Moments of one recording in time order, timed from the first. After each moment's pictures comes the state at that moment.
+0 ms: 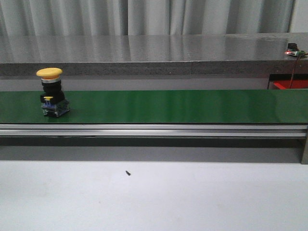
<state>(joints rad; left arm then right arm) 0.13 1.26 -1.25 -0.22 0.92 0.15 -0.02 -0.01 0.03 0.06 0.08 -0.08</state>
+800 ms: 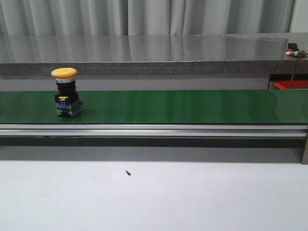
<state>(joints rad) 0.04 0.73 -0.78 -0.25 0.79 0.16 -0.02 -0.01 0.03 0.06 -0.02 -0.08</state>
